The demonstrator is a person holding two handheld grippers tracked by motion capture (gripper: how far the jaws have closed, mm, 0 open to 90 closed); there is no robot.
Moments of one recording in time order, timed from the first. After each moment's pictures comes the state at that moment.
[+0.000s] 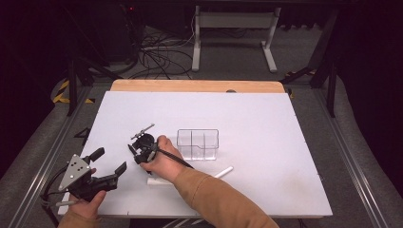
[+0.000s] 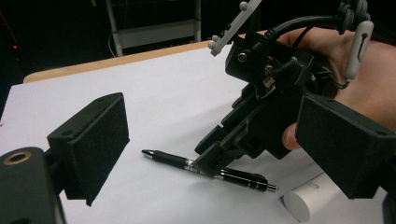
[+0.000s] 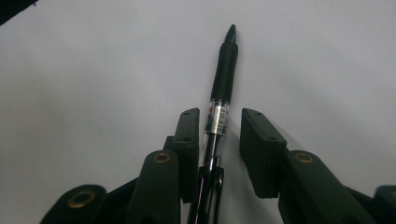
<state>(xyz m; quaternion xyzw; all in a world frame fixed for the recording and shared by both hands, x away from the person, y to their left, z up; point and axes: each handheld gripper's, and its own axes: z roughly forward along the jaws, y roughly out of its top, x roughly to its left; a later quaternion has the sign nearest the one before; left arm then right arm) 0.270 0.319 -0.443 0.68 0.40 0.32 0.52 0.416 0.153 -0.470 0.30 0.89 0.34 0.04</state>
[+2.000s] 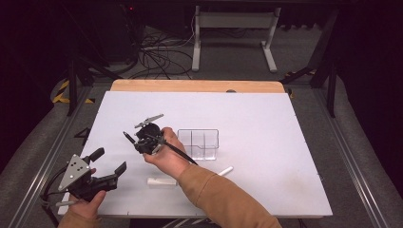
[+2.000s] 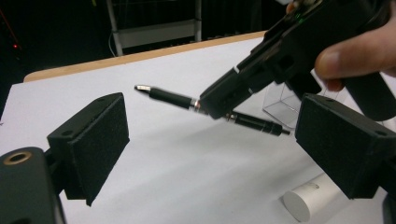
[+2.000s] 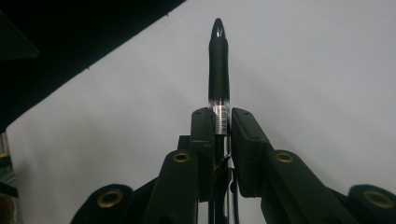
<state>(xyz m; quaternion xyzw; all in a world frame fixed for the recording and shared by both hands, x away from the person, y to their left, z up) 0.270 0.319 -0.444 0.68 0.41 0.32 0.52 0.412 0.131 -0.421 0.30 0.86 0.41 0.04</state>
